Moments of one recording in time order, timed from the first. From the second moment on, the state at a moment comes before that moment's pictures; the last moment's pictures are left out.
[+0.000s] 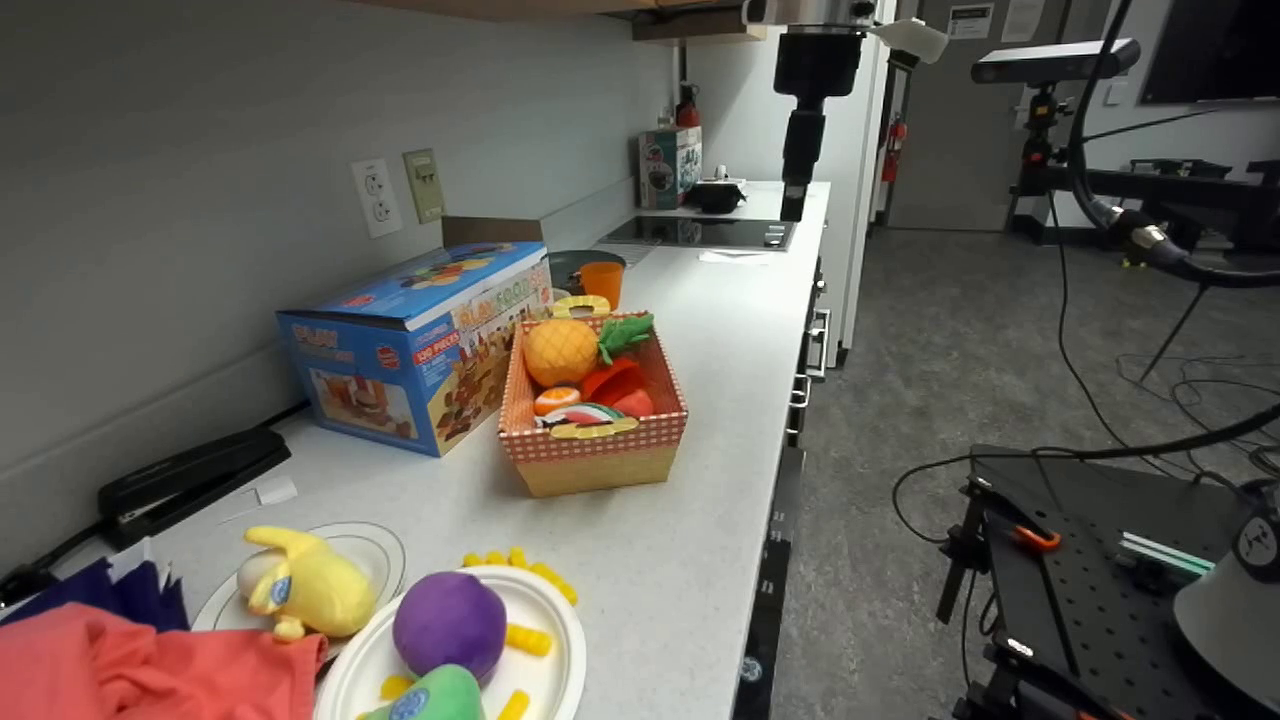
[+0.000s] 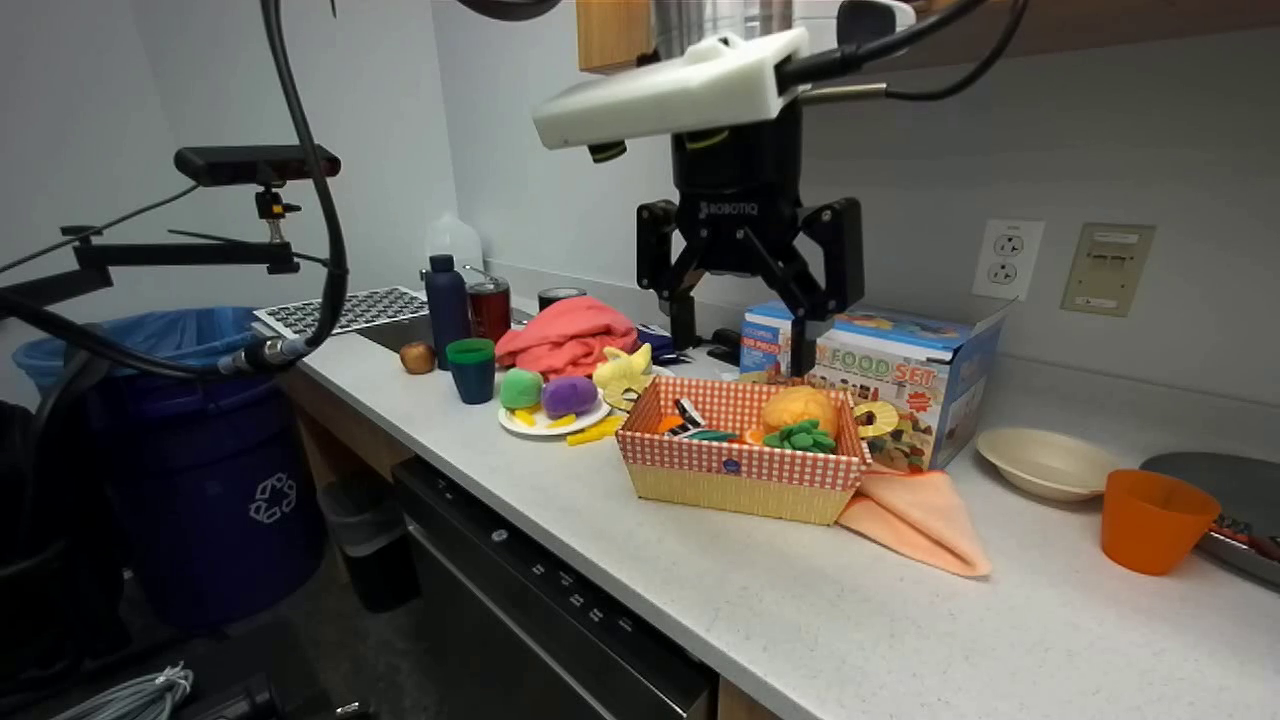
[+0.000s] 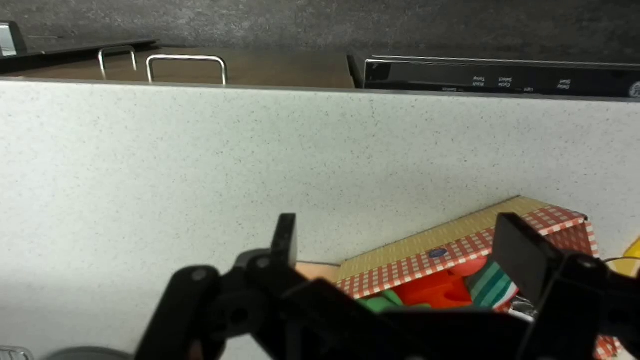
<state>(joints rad) -0.07 -0.33 -0.21 -2.29 -0.10 2.06 -0.32</state>
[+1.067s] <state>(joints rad) -0.10 -0.40 -0.19 -2.26 -0.12 2.06 -0.22</state>
